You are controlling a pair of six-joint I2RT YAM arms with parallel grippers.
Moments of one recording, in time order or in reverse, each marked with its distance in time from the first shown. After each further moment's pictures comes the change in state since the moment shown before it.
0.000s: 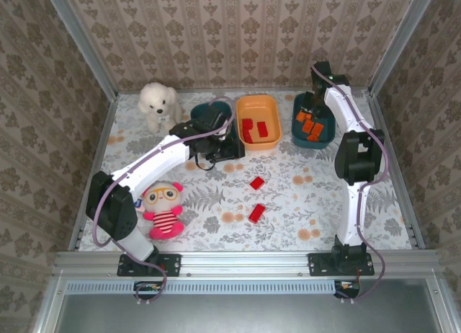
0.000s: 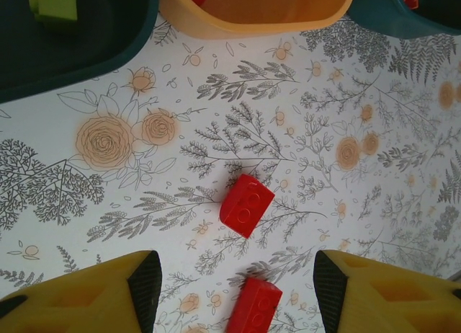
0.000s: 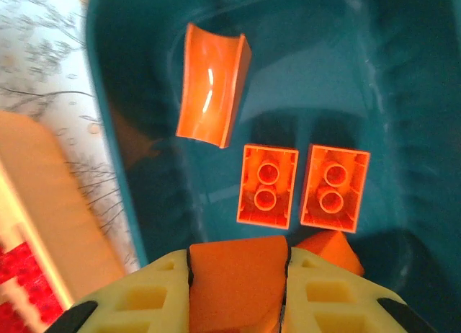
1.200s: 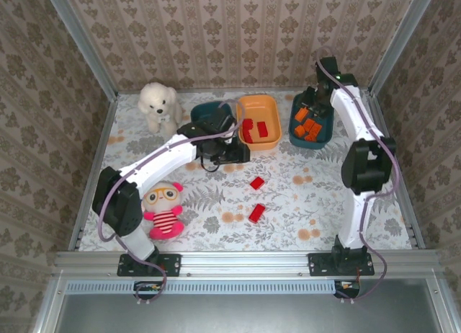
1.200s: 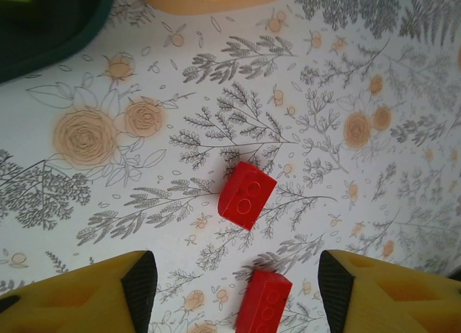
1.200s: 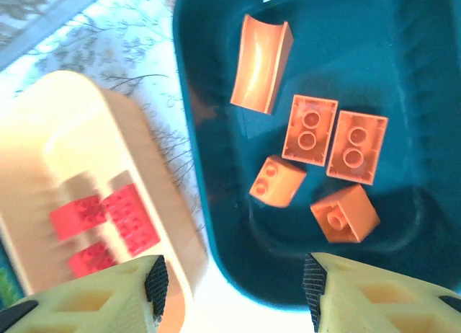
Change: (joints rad) left arm -0.047 0.073 0.040 -0.024 0.004 0.076; right arm 0.014 -0.261 -0.175 0.048 -0.100 0.062
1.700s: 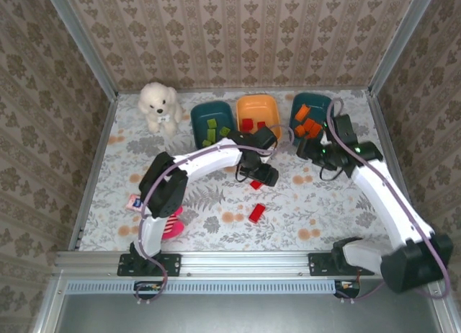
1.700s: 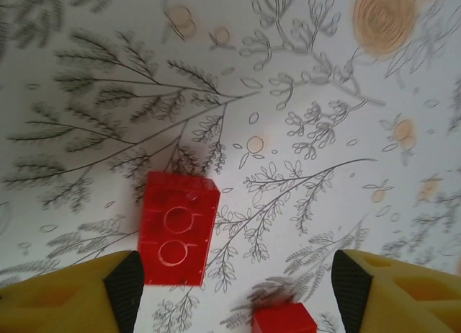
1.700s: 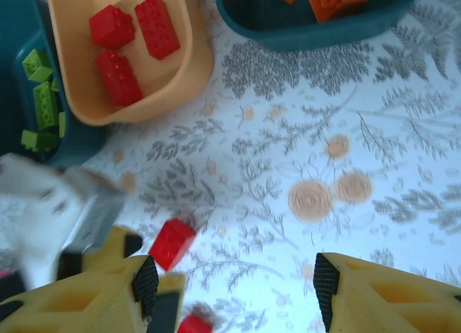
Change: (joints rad) left arm -0.201 0.367 0.241 -0.093 -0.066 0.243; right arm 0.142 -0.872 -0.886 0.151 -0.034 0.035
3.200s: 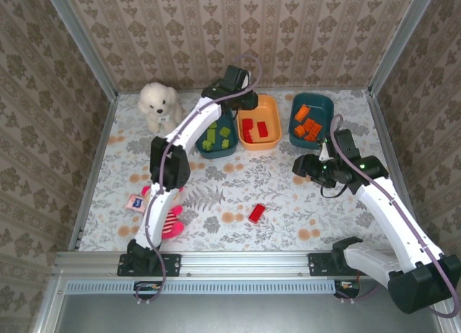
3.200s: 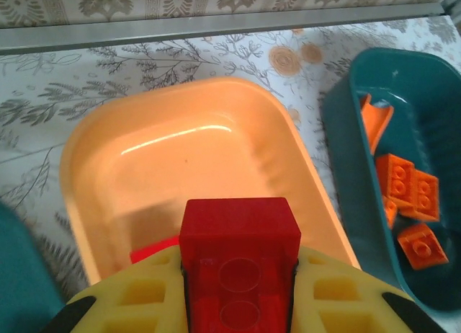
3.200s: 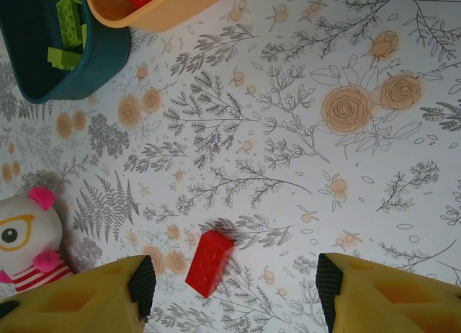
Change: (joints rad) left arm 0.349 0.368 0.731 0.175 -0.058 -0.027; right arm 0.053 -0.090 -0.068 -0.090 -0.135 0.036
